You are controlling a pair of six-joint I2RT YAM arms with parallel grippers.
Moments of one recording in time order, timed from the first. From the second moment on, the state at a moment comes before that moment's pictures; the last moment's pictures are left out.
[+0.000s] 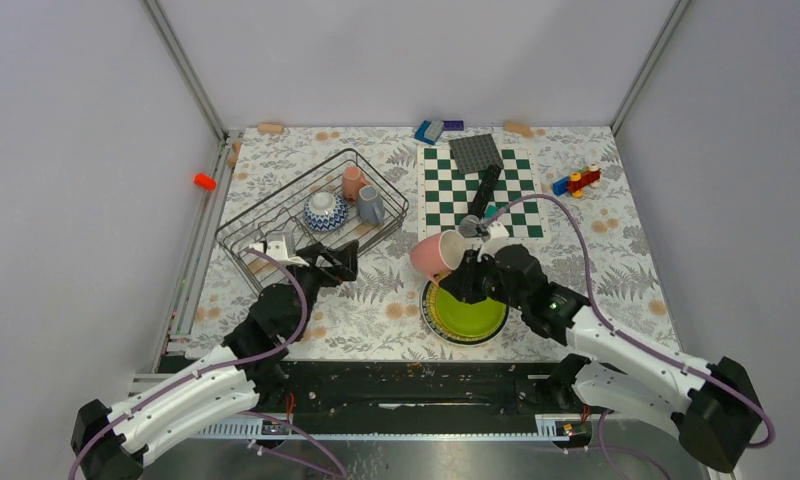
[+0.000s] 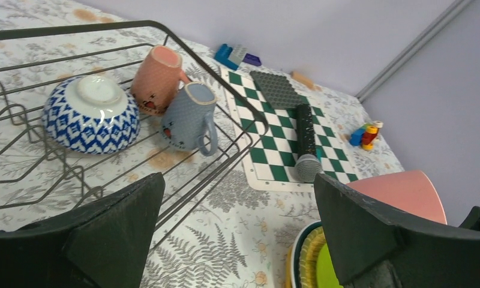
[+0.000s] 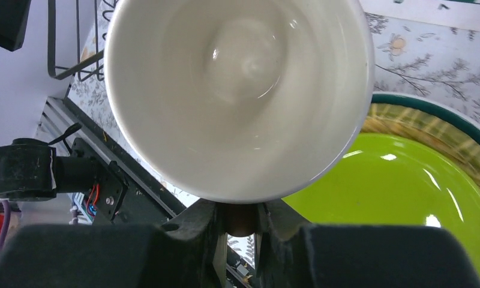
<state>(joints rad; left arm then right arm) -0.86 0.55 0.30 0.31 -0.60 -0.47 0.77 0.88 0.50 -0.06 -0.05 0.62</state>
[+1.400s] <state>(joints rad) -0.86 0.60 0.38 0.06 -0.75 -0.50 0.84 1.56 0.99 -0.39 0.09 0.41</state>
